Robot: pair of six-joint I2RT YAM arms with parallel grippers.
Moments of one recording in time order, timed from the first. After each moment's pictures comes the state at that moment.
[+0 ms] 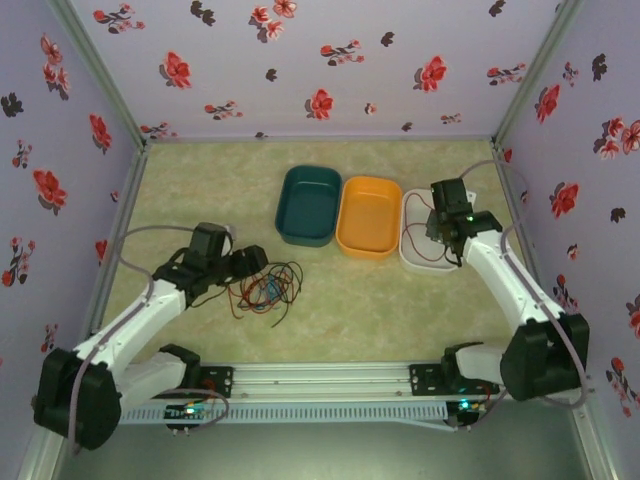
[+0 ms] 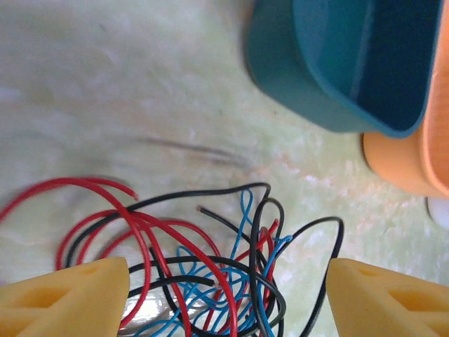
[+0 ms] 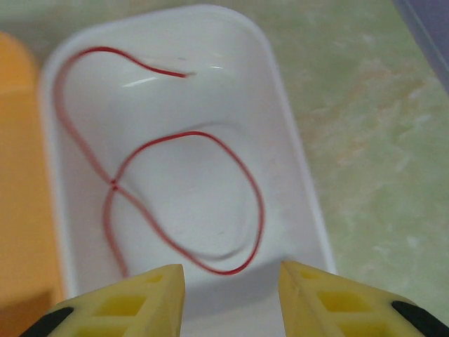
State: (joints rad) left arm -0.42 1.02 0.62 -0.45 0.17 -0.73; right arm 0.24 1.24 1.01 -0.77 0.30 0.49
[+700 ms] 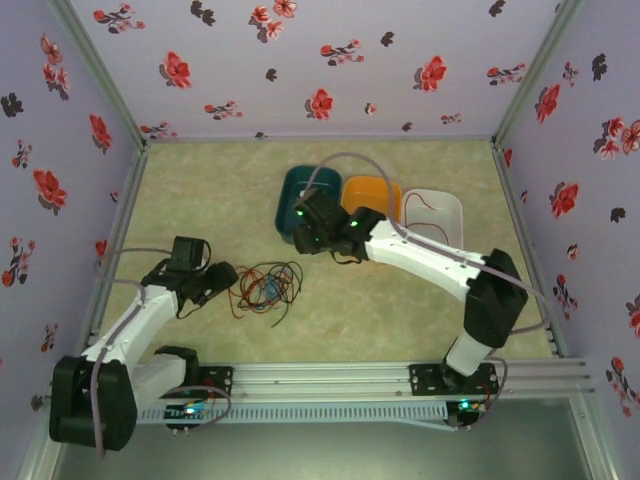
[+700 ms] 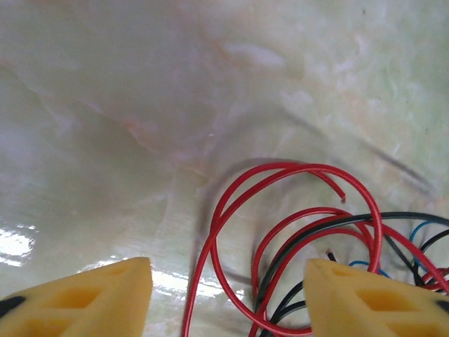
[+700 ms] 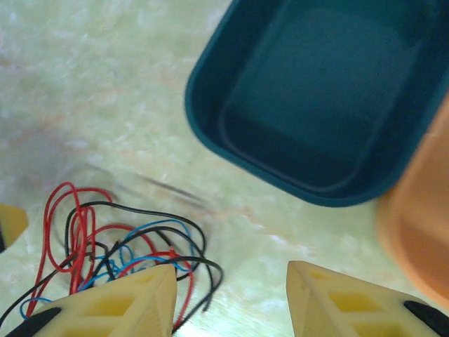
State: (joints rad) left arm -0.19 1.04 0.50 -0.55 0.15 -0.70; right arm 0.95 1.69 1.42 -0.66 0.14 0.52
